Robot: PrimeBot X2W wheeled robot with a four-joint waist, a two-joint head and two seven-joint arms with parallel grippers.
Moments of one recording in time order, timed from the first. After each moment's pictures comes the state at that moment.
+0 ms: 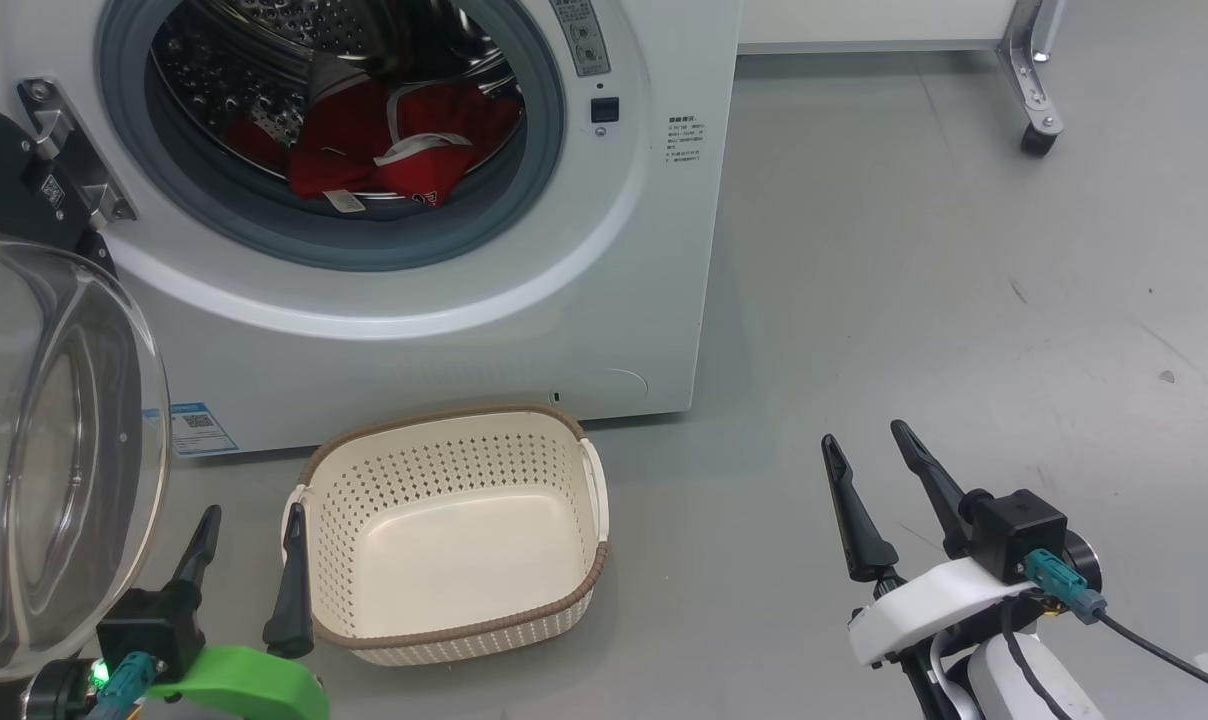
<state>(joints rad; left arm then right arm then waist) 0.04 0.14 -0.15 0.09 -0.35 0.10 -0.13 -0.09 -0.05 0.26 0.28 0.30 0.09 -0.26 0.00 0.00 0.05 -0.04</state>
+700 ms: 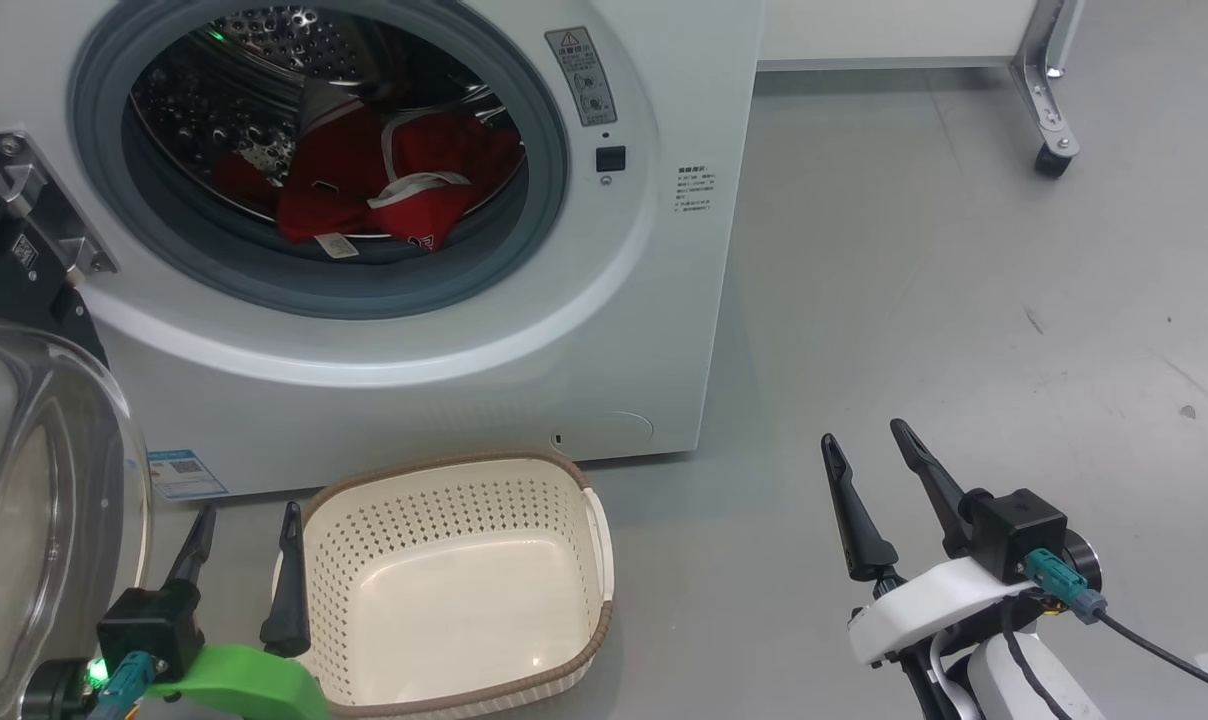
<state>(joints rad) 0.04 0.14 -0.15 0.09 -0.33 0.11 -0.13 -0.09 -0.05 0.26 0.28 0.30 0.09 -0.26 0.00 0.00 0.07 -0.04</state>
